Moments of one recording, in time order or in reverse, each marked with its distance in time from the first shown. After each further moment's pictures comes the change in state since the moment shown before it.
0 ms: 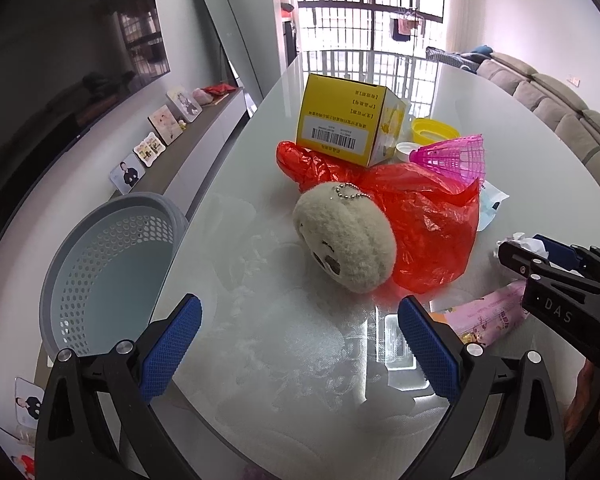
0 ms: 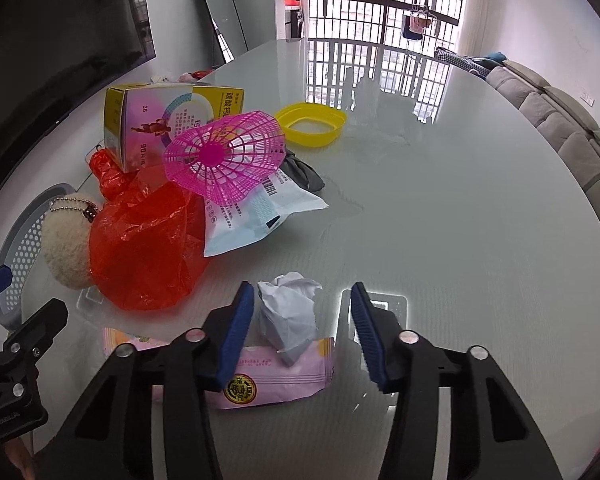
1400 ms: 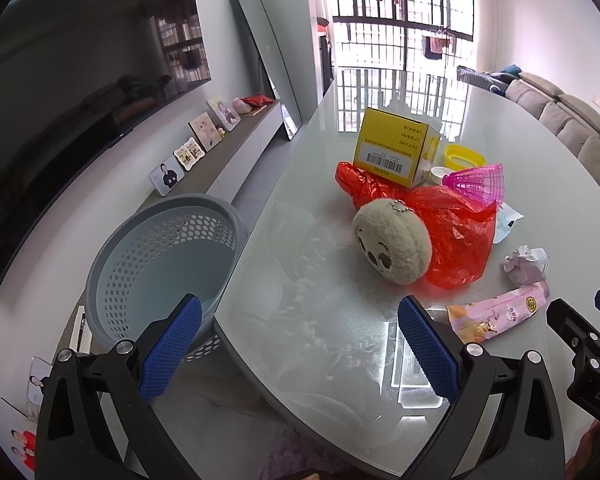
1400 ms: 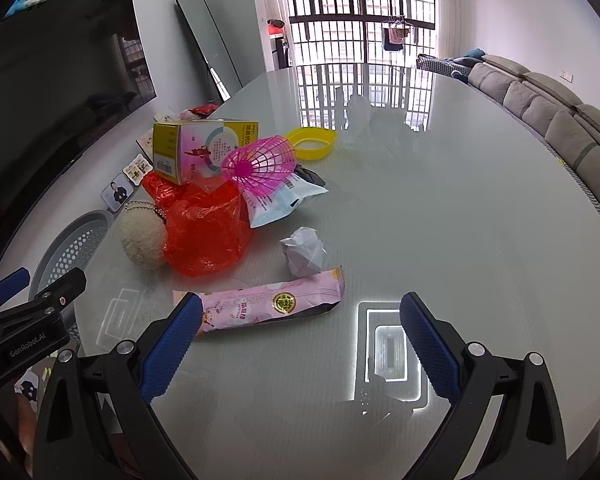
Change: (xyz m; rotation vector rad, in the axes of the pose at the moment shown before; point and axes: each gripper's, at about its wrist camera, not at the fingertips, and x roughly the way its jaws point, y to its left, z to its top) left arm -0.046 0.027 -0.008 -0.067 -0.059 0.108; right arm -0.069 0.003 -0.036 0.111 -0.101 0.028
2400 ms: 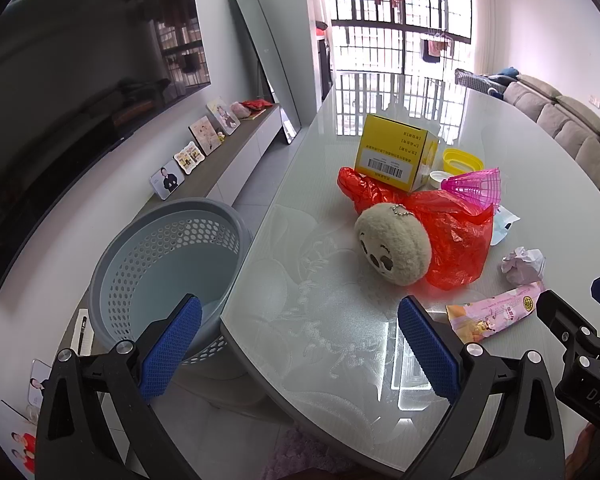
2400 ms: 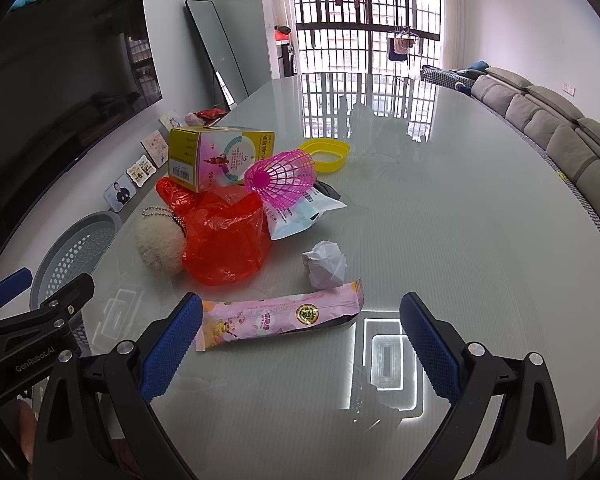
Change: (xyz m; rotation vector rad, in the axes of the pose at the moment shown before) left arm -0.007 0.004 0.002 0.003 -0.013 -0.002; right arm -0.003 0.018 0.005 -0.032 -0.030 -0.005
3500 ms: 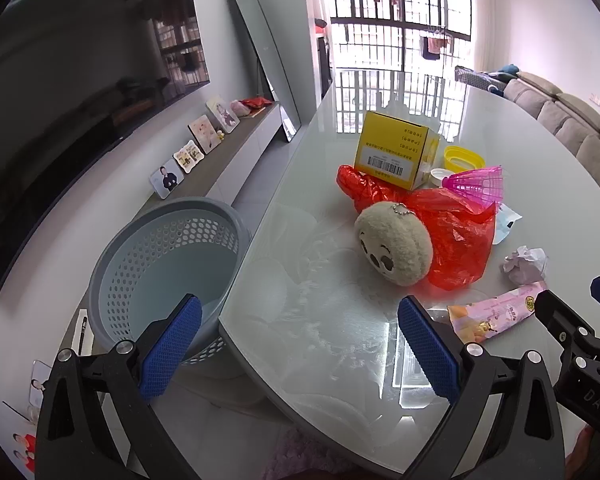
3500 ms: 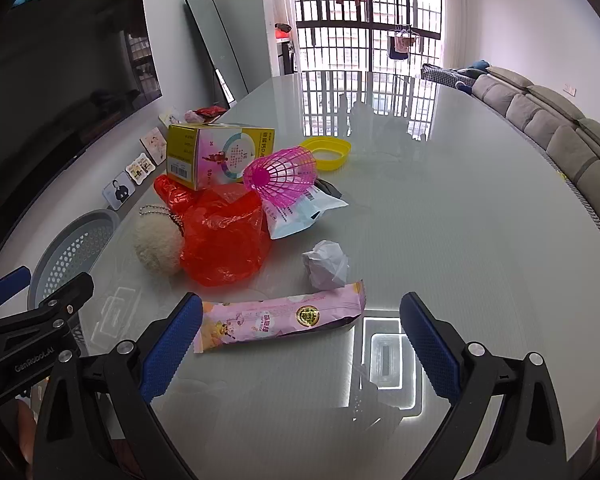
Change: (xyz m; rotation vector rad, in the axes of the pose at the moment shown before) left arm 0.003 0.001 -0.001 0.003 0.006 0.002; right arm 0.002 0.001 0.002 -0.006 0.007 -0.002
